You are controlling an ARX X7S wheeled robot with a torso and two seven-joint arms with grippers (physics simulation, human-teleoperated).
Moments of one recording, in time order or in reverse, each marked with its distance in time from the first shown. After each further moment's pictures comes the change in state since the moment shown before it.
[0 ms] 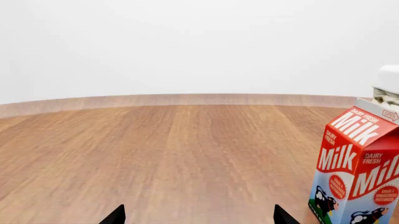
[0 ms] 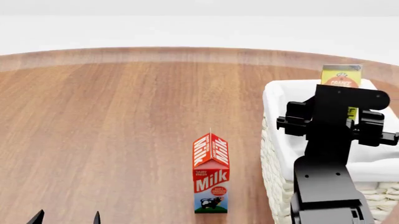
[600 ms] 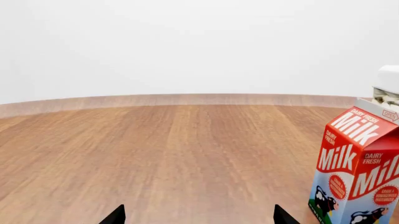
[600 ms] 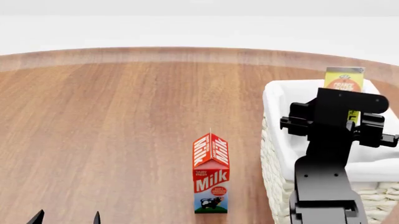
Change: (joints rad) left arm -0.002 -0.004 0.006 -0.001 -0.004 0.002 -0.004; right arm 0.155 -0.062 0.003 0.495 -0.043 -0.343 -0.034
